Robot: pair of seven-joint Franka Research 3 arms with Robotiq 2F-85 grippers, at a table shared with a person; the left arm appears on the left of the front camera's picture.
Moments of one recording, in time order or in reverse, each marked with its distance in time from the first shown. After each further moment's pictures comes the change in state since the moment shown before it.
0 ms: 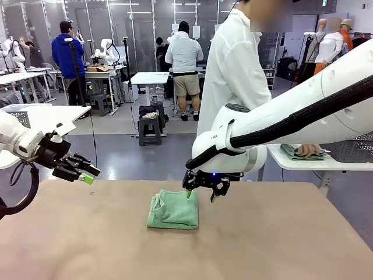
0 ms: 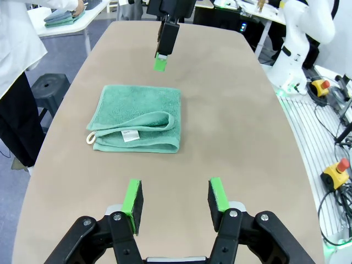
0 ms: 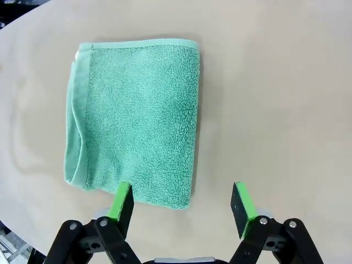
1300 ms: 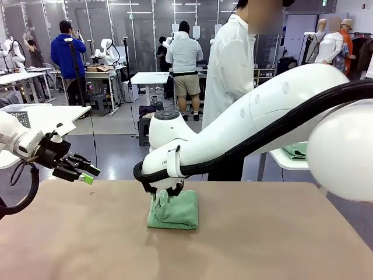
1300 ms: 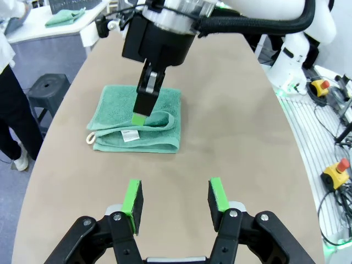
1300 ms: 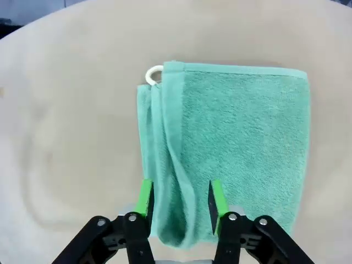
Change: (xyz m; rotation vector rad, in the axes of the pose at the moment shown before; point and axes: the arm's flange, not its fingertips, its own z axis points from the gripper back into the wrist) left arm 0.000 0.000 0.000 0.000 0.000 0.000; right arm 0.004 0.142 -0.054 -0.132 -0.074 -0.046
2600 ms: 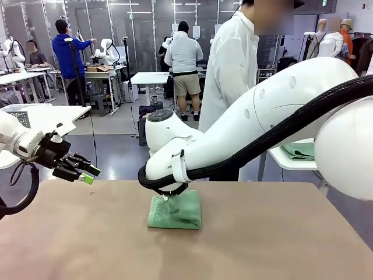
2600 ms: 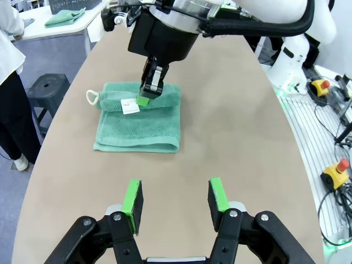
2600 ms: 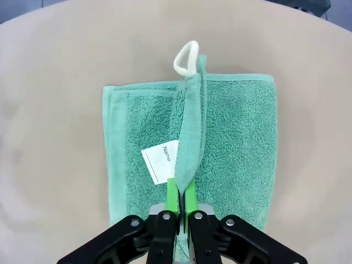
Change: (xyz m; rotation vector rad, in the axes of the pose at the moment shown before) left arm 0.000 0.000 0.000 0.000 0.000 0.000; right arm -0.005 -0.003 0.005 -0.140 -0.046 0.068
